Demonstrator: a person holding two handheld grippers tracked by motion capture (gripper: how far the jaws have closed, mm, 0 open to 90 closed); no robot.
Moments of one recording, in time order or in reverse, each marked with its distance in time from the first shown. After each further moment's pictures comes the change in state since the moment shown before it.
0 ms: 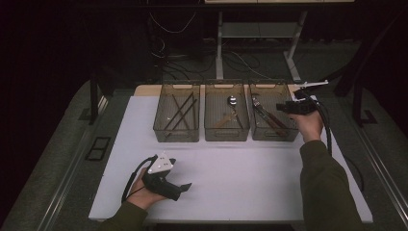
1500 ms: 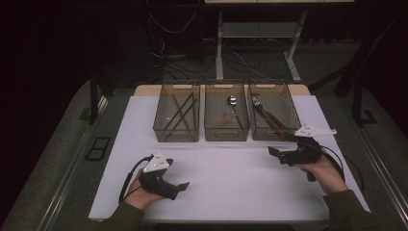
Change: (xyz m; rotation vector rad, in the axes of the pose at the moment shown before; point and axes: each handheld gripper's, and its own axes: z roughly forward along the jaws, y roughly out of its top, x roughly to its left) left arm 0.005 -0.004 -0.006 -0.019 -0.011 -0.048; right arm 0.077 -0.113 -0.070 -0.120 0.207 -0.214
